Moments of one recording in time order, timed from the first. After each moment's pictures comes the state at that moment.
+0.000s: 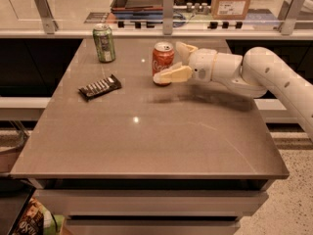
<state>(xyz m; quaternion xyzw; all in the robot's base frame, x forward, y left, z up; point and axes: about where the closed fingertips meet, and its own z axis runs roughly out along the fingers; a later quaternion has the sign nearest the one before) 0.687 -0.035 0.885 -0.40 0.61 0.36 0.58</state>
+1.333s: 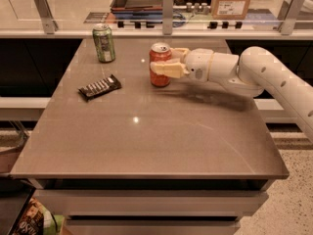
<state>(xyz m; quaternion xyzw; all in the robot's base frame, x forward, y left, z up) 0.686 -0.024 0.886 -0.41 0.61 0.36 0.58</state>
